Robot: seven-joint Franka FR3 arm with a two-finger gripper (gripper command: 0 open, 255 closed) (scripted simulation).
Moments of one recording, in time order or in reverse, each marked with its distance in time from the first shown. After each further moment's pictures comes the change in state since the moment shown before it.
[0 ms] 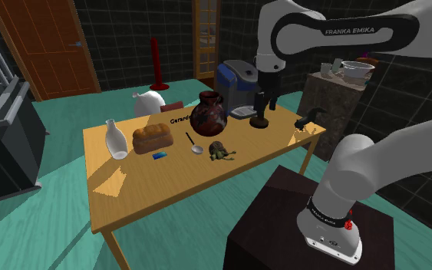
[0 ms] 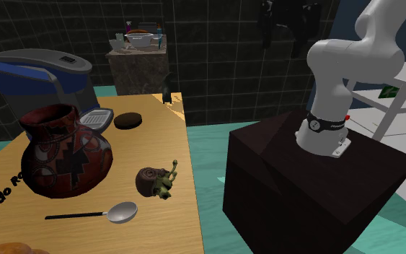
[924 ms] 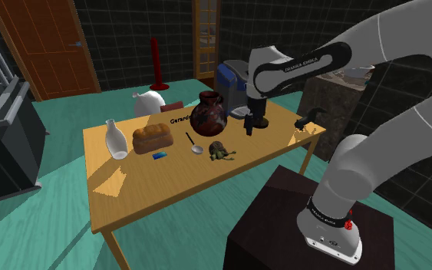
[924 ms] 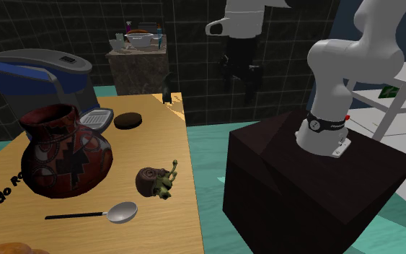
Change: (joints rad) arm -0.034 0.255 -0.158 -0.149 -0.067 0.461 -0.165
